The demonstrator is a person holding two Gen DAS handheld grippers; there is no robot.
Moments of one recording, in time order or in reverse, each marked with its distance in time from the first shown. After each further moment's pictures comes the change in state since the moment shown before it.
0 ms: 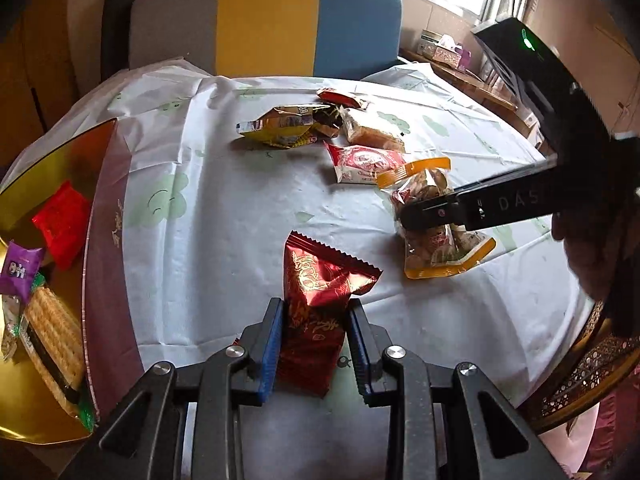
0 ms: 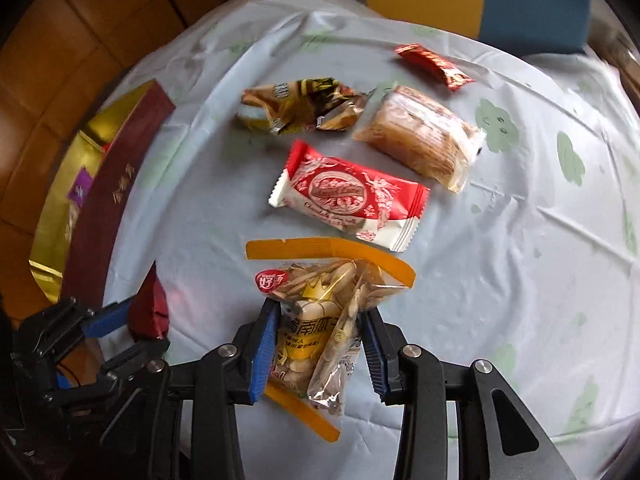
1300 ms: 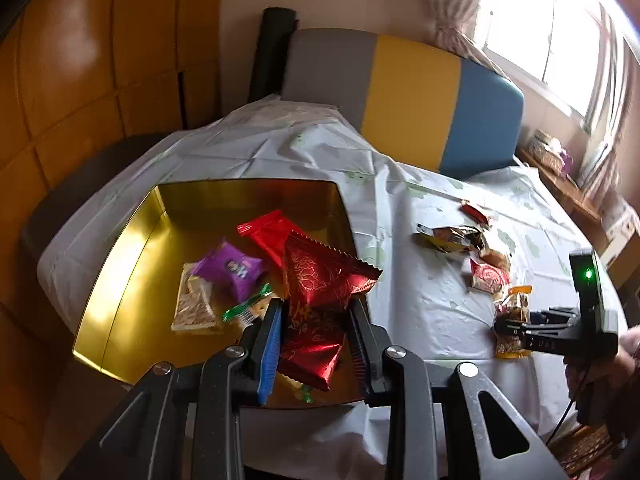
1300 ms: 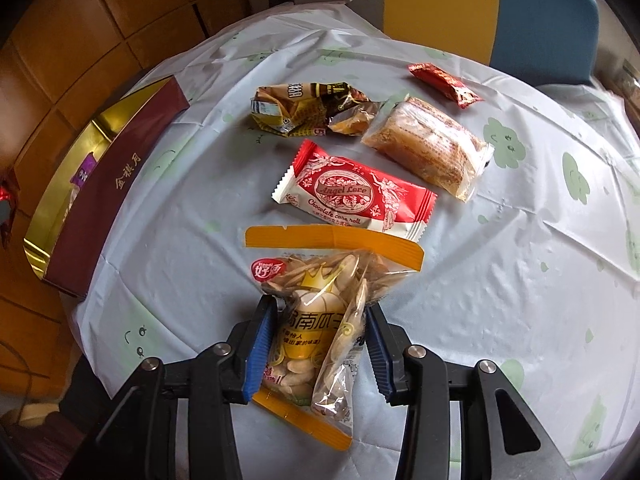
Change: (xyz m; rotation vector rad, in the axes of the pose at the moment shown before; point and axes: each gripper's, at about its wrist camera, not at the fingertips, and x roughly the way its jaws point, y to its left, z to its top) left arm -0.129 0.102 -0.007 -0.343 -0.202 0.301; right arm 0.007 0.003 -0.014 -0.123 -0.087 -0.029
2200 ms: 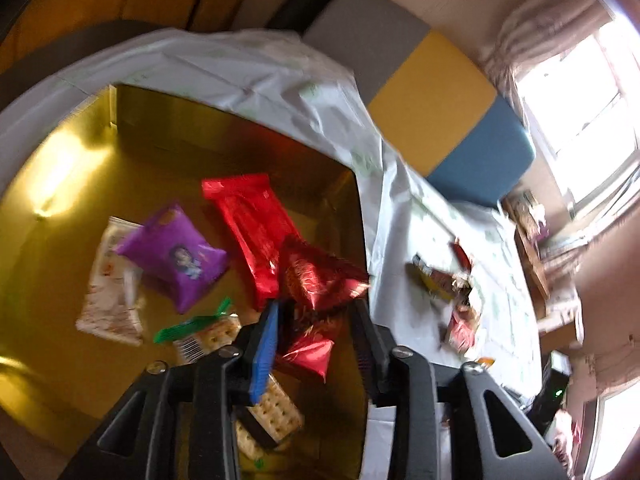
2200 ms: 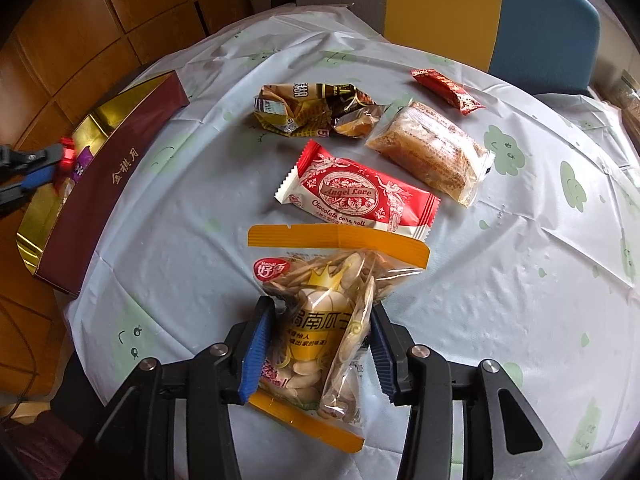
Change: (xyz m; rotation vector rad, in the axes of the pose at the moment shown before) left arm 0.108 0.046 0.031 -0.318 0.212 -0.243; right arm 0.004 0.003 0.000 -0.019 -0.008 -0.029
